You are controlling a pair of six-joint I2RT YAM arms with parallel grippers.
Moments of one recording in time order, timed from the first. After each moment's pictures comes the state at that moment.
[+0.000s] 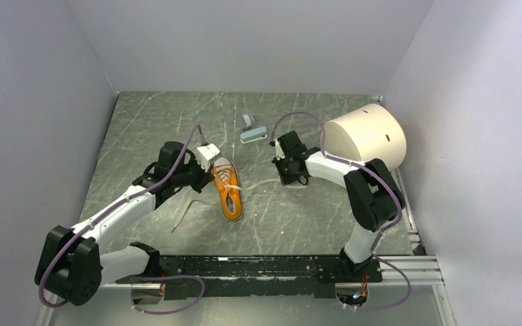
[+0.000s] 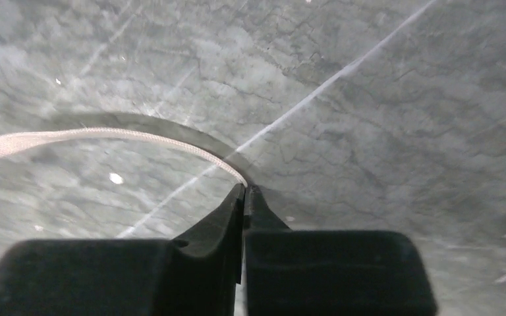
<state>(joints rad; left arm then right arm) -0.42 1.15 0.64 -0.16 0.37 0.28 0.54 1.75 1.01 -0.36 -0.05 0.02</state>
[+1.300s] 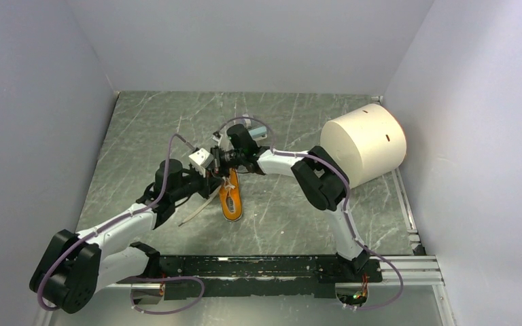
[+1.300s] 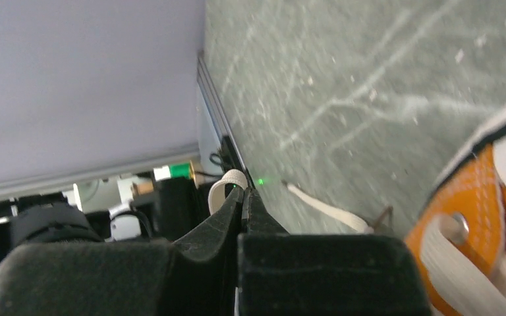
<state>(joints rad) -0.47 1.09 0.39 0.37 0.39 -0.10 0.78 2.20 1.45 0.27 -0.77 1.02</state>
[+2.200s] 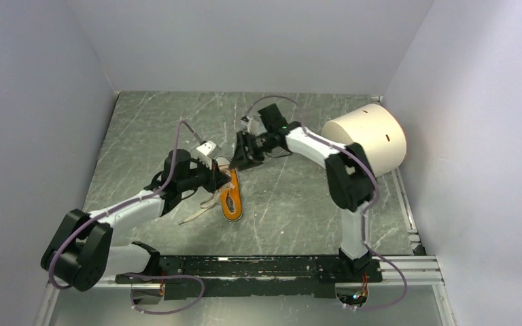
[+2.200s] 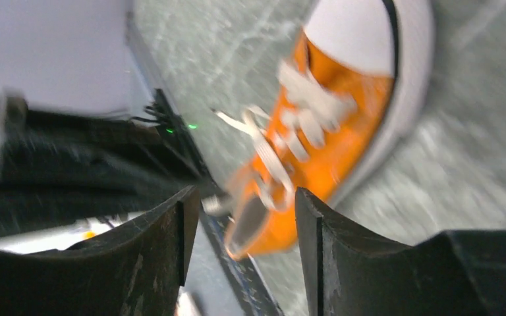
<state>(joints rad) -0.47 1.21 0.46 0.36 0.46 -0.19 0.59 2.09 1.59 -0.42 -0.89 0.47</state>
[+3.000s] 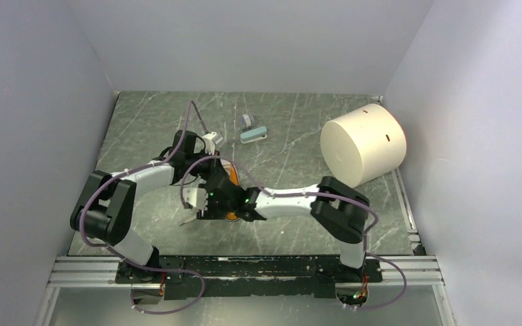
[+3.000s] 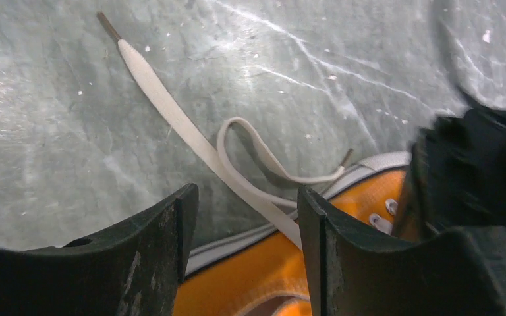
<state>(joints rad) -0.35 1.57 0.77 0.03 0.63 -0.17 1.16 1.85 1.12 0.07 -0.03 -0.51</state>
